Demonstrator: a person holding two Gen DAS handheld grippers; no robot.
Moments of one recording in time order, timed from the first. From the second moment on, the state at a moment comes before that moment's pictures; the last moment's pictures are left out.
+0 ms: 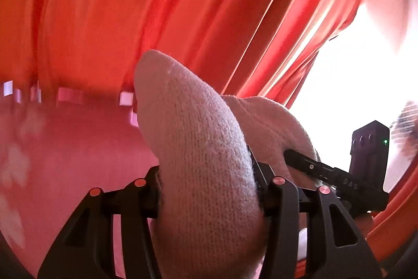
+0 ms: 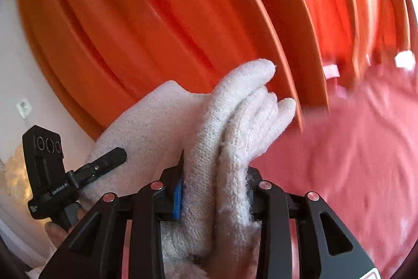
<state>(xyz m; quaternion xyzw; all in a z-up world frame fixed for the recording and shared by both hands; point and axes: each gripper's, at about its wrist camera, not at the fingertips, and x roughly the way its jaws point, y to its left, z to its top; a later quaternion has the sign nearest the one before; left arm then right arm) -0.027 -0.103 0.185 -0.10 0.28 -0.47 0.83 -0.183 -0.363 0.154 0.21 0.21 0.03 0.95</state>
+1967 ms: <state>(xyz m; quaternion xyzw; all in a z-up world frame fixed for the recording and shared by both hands) 0.112 -0.055 0.079 -0.04 0.30 -0.29 0.91 -0.028 -0.303 0.012 0.20 0.32 -0.01 0.93</state>
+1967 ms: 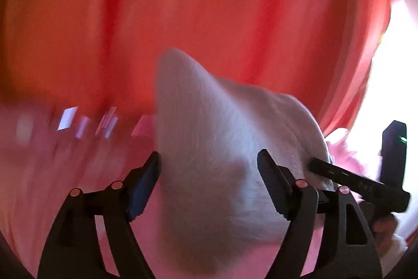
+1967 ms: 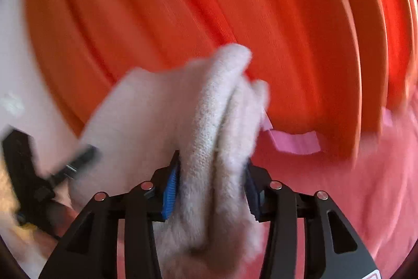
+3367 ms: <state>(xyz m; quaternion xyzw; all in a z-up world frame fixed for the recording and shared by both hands) 0.096 -0.051 -0.040 0.01 0.42 -0.19 0.89 -0.029 -0.295 -0.063 0.26 0.38 -0.01 0.89</state>
